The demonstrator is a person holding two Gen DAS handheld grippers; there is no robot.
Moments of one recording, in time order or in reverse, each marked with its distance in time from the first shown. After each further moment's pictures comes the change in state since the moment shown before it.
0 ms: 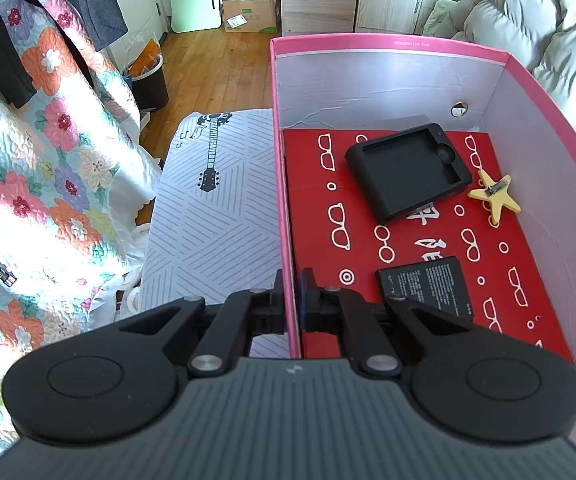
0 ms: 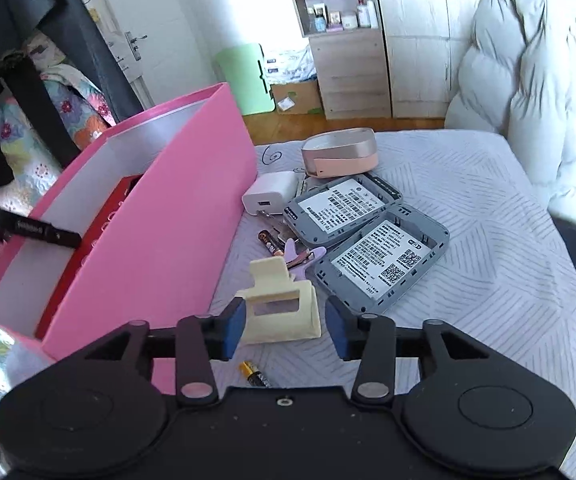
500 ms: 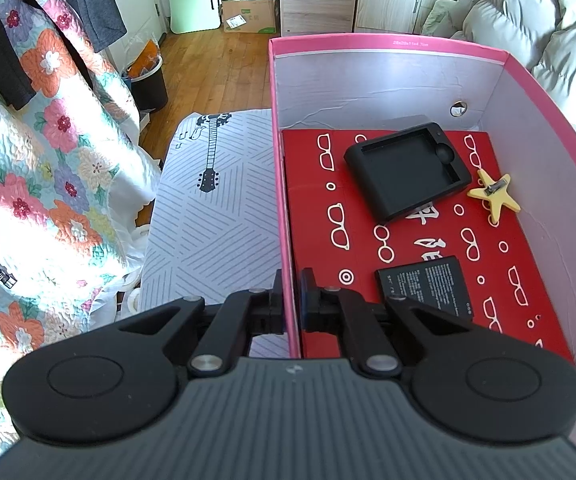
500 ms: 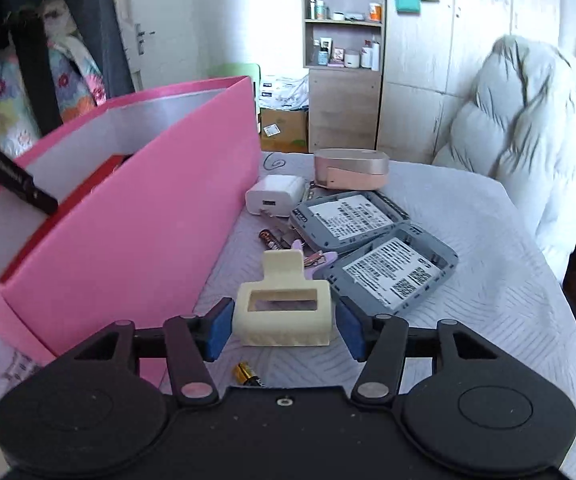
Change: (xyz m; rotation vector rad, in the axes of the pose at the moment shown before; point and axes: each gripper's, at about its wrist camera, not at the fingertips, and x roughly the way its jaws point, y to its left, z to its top) left arm 0.000 -0.001 0.000 0.003 -0.001 0.002; right arm 0.020 0.032 -0.021 -0.172 -0.084 -0.102
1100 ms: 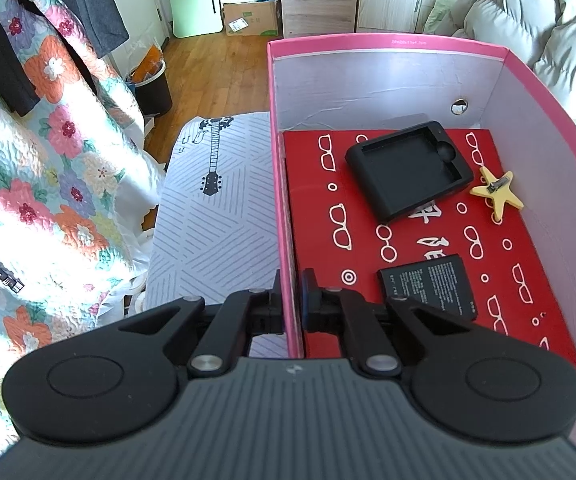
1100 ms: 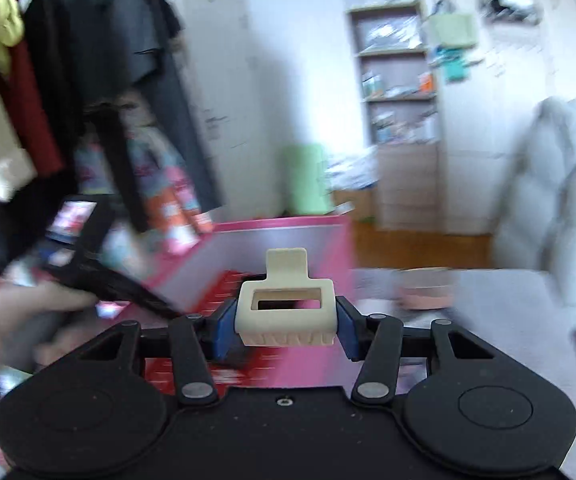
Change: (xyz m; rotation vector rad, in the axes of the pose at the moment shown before) left arm -0.003 -0.004 -0.001 0.016 -0.007 0.022; right arm -0.085 0.024 0.066 0.030 -0.191 0.288
